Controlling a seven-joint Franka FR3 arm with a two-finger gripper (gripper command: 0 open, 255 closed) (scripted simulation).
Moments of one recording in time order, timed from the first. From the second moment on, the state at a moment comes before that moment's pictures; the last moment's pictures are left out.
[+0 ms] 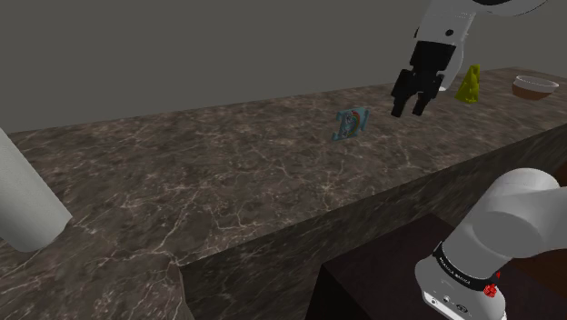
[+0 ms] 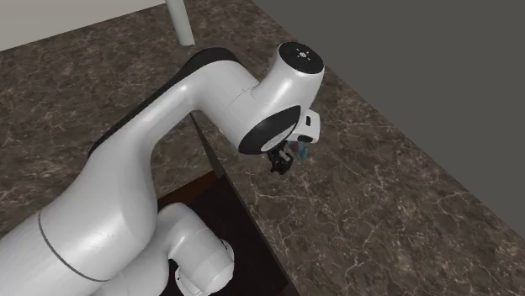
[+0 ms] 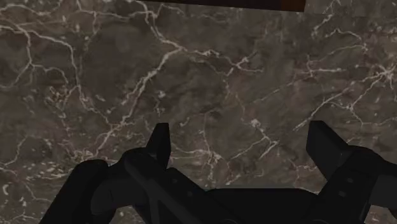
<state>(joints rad) 0.02 -0.84 -0.06 -2.38 0.12 1.48 0.11</state>
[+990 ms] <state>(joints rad) 0.45 -0.49 -0.36 -2.19 -0.13 1.70 -1.20</state>
